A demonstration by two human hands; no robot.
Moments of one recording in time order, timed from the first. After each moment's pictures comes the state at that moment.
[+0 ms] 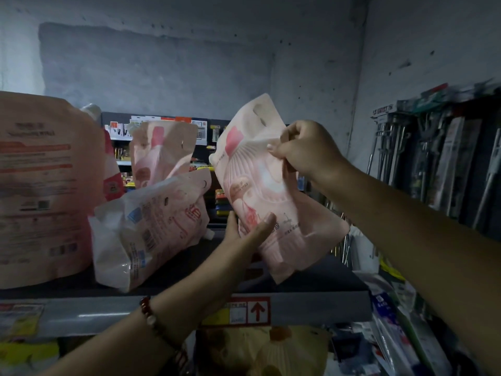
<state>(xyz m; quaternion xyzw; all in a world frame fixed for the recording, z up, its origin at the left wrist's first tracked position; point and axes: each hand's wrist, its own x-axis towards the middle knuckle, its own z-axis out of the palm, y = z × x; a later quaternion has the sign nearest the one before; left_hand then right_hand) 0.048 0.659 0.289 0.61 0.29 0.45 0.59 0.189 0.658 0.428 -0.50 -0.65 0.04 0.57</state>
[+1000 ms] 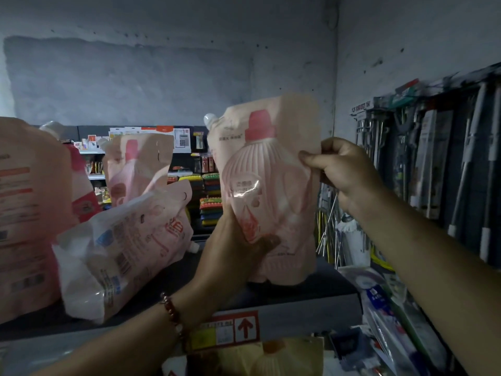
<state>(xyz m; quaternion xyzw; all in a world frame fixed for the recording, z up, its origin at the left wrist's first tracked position) 0.074 0.688 0.291 0.76 0.31 0.53 0.22 0.258 0.646 0.406 -0.42 -0.52 0.18 0.72</state>
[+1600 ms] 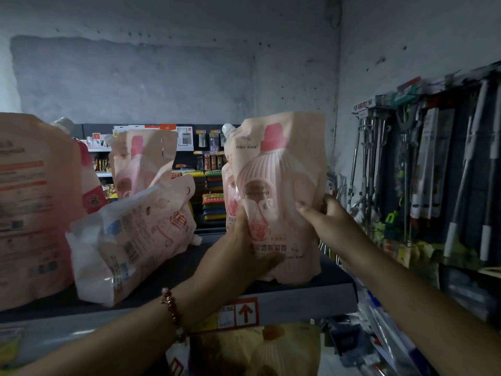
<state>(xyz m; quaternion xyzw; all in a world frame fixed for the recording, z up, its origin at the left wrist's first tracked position) 0.065 0.670 0.287 0.82 0.38 0.38 0.17 0.258 0.633 0.317 -0.56 -0.54 0.18 0.60</state>
